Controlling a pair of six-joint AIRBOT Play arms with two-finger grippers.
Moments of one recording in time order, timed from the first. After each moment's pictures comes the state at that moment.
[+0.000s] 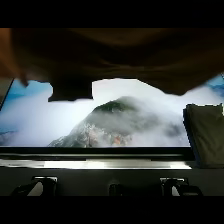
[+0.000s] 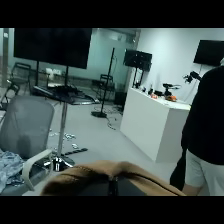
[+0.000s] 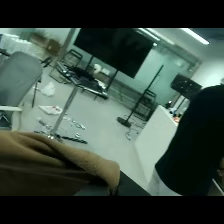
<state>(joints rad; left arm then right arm) 0.29 -0.84 2.03 0.92 -1.07 -1.50 -0.05 -0.63 1.78 -1.50 0.95 1.04</state>
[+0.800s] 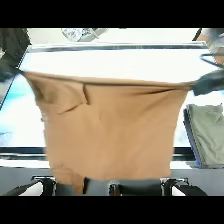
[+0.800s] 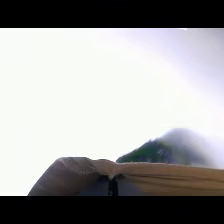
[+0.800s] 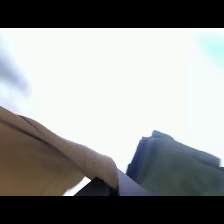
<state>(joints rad) 0.27 -1.22 1.58 1.04 -1.35 -1.46 -0.04 -1.20 1.66 -1.60 1.51 1.12</state>
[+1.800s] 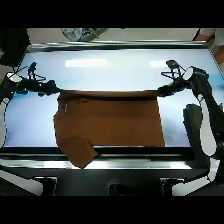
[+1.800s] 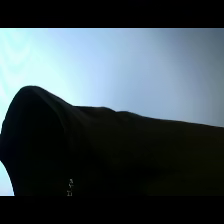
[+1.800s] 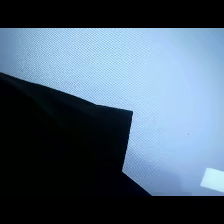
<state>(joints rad) 0.22 -1.78 1.63 0.96 -1.16 -1.34 -0.10 -1.75 1.64 -1.37 1.15 1.14</state>
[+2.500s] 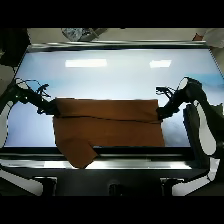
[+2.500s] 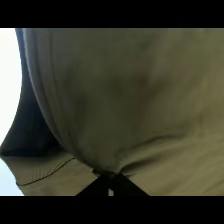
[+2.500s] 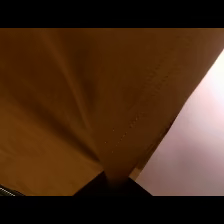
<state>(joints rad) 0.21 -1.79 1.53 1.16 -1.54 -1.42 -0.10 -1.75 1.48 -1.34 1.53 1.07</state>
